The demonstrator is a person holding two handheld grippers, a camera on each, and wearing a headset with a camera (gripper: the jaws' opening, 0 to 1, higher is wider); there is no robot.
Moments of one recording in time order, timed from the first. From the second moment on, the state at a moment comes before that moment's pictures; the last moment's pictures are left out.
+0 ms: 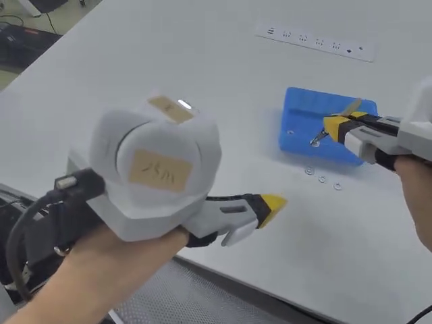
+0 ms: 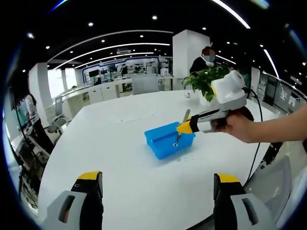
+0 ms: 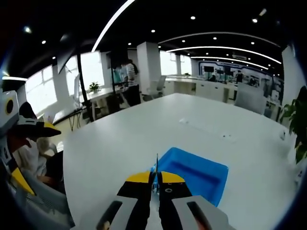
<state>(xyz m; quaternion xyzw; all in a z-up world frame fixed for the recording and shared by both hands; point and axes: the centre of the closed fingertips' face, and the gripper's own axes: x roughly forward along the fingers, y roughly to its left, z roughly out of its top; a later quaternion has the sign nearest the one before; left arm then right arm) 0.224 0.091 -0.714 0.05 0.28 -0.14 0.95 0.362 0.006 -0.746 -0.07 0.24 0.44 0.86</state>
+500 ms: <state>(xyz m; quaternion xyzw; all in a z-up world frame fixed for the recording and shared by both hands) 0.232 0.093 -0.723 0.05 0.29 -0.14 0.94 0.401 0.015 -0.753 -0.06 0.24 0.42 0.87</state>
